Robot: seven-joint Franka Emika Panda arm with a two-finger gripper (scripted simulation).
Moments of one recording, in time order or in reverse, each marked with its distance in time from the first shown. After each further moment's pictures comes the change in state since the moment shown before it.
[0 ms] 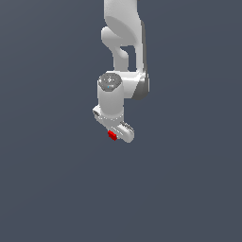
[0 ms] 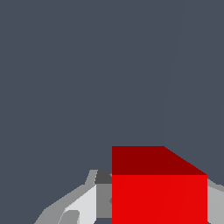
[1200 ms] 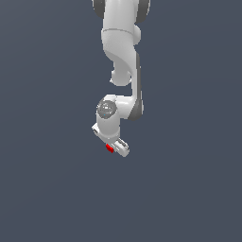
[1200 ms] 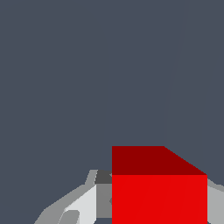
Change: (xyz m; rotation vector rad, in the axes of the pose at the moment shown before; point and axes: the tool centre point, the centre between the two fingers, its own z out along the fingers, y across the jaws) arm 0.027 -0.001 0.094 0.000 0.002 -0.001
